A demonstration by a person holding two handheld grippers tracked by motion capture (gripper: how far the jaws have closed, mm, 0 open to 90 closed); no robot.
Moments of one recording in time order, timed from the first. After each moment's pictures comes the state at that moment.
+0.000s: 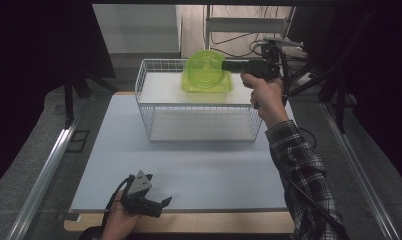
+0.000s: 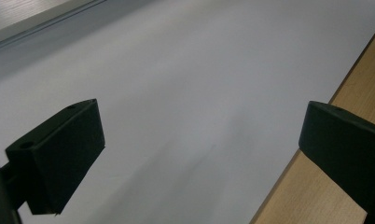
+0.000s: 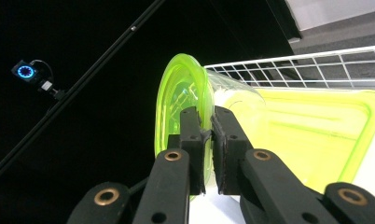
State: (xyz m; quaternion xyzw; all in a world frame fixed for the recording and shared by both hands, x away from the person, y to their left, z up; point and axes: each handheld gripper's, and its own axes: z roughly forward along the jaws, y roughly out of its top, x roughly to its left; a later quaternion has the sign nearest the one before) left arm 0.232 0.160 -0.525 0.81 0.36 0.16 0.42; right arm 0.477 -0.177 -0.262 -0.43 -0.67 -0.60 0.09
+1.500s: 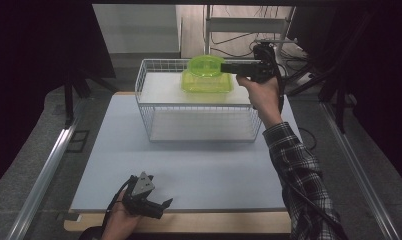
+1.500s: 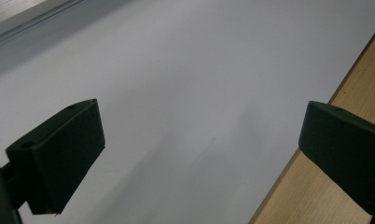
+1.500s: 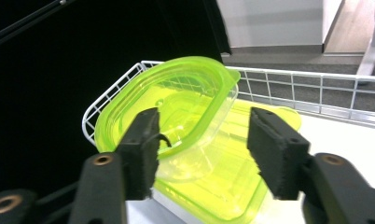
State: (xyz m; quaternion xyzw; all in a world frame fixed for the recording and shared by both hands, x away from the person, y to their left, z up) left arm 0.231 0.155 -0.527 0.83 0.36 0.17 0.40; right arm 0.475 -0.166 -0.264 -0.43 -0.72 -0.53 -0.08
